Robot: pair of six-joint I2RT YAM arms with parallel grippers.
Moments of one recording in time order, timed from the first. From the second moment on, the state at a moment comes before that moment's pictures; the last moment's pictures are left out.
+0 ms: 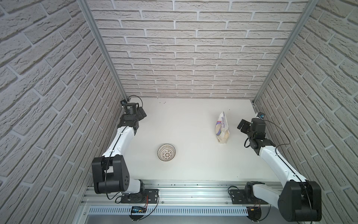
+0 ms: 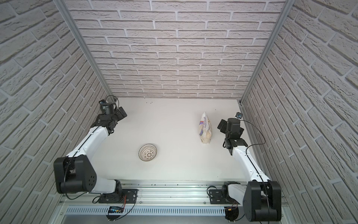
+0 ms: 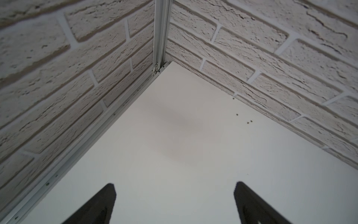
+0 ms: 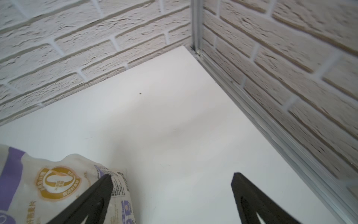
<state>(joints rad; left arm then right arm) 0.15 1.41 1.06 -0.27 -0.18 -0.44 0.02 1.11 0.74 -0.20 0.35 0.46</state>
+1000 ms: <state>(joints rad) -0.37 1.16 0.66 -0.65 -0.21 -0.82 0.02 0.77 0.69 -0.69 0.11 0.61</state>
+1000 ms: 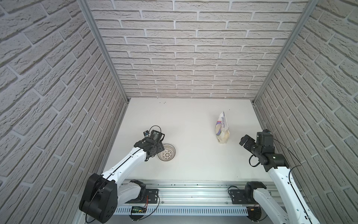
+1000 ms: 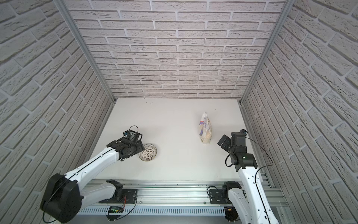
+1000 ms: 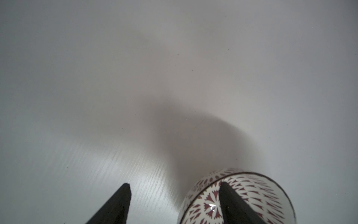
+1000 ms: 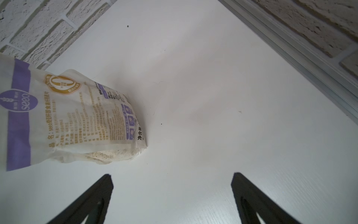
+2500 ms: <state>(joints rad) -0.72 1.76 1.11 -0.47 -0.02 -0.84 0.29 1.28 1.26 -0.81 -0.02 0.43</state>
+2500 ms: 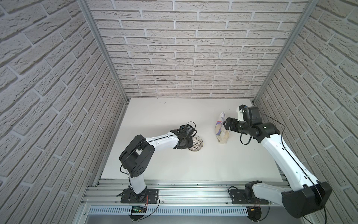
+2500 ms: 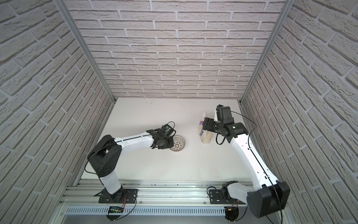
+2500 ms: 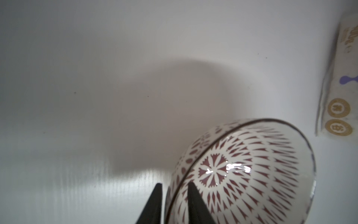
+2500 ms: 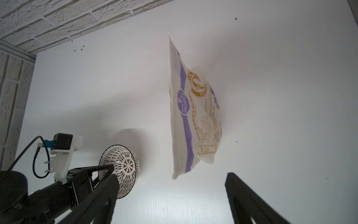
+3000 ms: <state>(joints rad) -0.72 1.45 1.04 -0.52 -0.11 -0.82 0.32 1.61 1.47 -0.83 0.16 0.35</state>
